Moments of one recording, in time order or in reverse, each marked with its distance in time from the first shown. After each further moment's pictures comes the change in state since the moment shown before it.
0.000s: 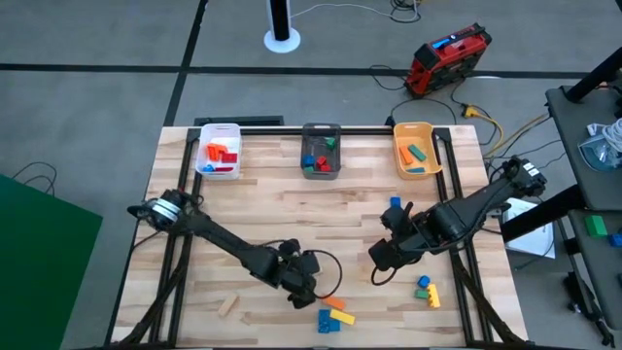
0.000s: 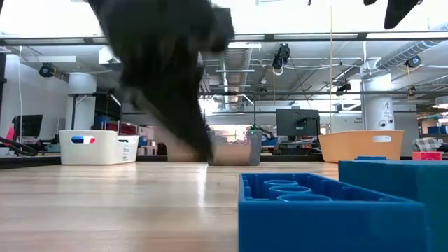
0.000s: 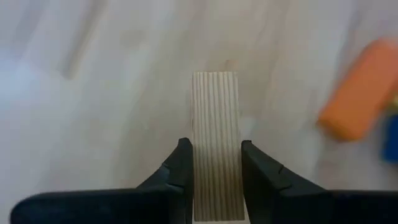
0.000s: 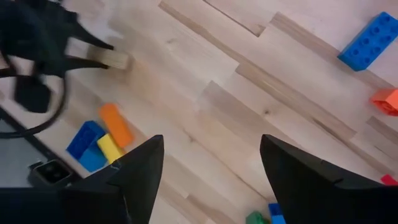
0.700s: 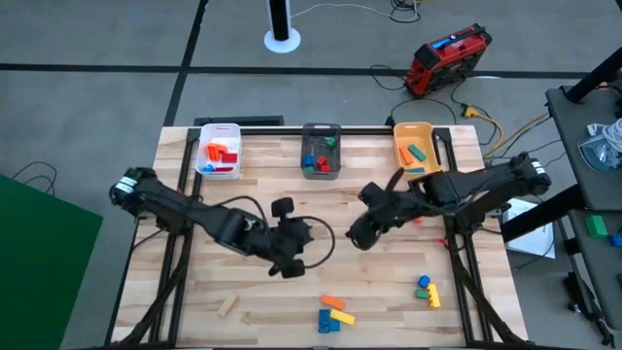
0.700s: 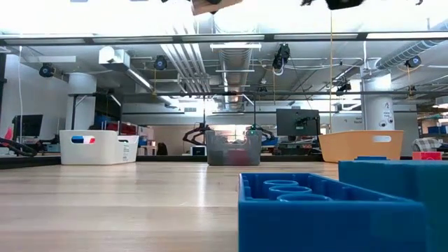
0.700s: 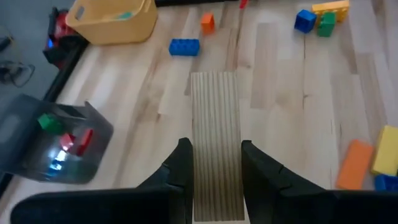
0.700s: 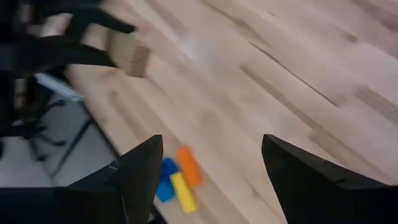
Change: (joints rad) left arm 0.063 -0.350 0.154 -0.231 -0.229 0.409; right arm -0.235 -0.056 -0.003 0.416 -0.134 -0.351
